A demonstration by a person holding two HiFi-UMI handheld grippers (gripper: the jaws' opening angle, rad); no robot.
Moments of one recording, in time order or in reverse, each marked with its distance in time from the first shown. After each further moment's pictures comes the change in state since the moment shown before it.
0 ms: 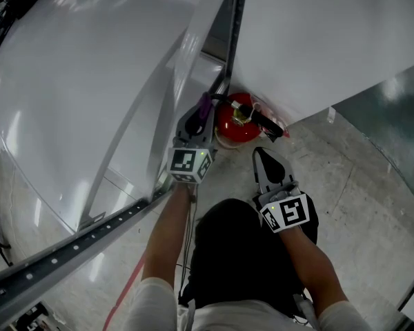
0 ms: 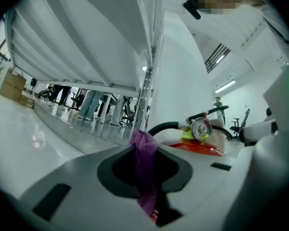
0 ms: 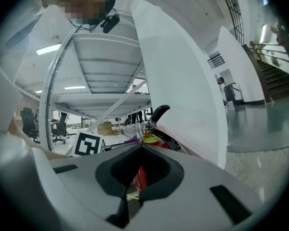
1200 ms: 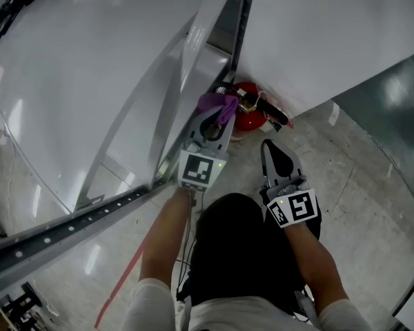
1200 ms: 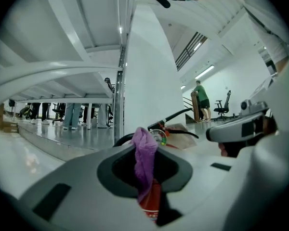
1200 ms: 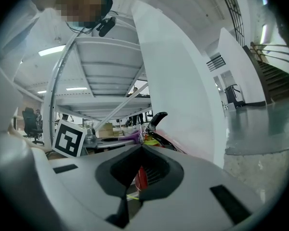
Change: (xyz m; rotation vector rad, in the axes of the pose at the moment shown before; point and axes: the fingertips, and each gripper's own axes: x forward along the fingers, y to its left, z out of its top) left arm -0.028 -0.068 0.025 0.241 0.065 -0.142; right arm -0.013 -0.002 0.009 -0.006 -0.017 0.014
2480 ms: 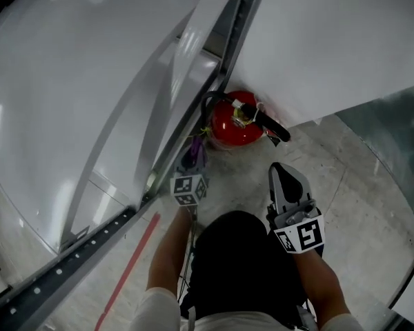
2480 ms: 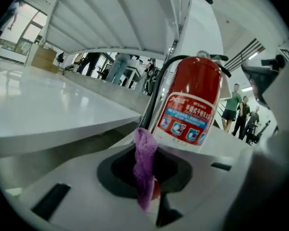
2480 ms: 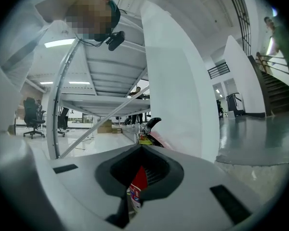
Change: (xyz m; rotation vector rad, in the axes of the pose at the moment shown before) left arm -0.036 0.018 -0.246 -0.506 0.196 0.295; right arm -0.024 -0.008 0.005 -0.090 0.008 -0.024
